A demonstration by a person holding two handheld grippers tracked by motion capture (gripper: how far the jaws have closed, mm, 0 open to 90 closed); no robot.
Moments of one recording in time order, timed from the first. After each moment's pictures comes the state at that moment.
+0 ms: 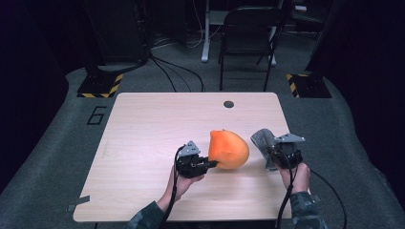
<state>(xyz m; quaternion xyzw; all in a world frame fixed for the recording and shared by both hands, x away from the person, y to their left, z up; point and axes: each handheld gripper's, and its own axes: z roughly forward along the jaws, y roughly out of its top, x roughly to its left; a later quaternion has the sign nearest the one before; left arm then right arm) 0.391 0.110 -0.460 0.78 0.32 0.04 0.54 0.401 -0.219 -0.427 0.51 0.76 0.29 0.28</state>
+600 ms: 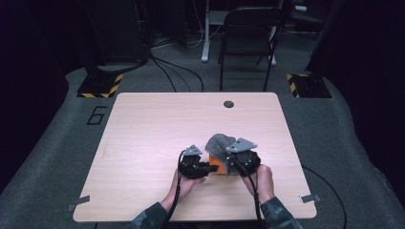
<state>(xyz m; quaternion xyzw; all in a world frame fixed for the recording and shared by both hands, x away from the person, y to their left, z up) 0.406 0.105 -0.498 0.79 0.36 -0.01 0.50 0.370 -0.090 -0.406 0.35 0.84 0.31 0.26</state>
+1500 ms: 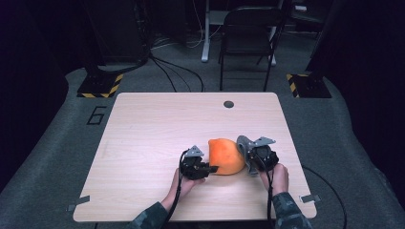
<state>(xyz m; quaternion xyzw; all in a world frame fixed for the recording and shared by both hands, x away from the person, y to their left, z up) 0.406 0.102 -0.500 0.80 0.34 0.01 0.49 0.407 -0.159 -0.452 0.47 0.81 0.26 0.25</state>
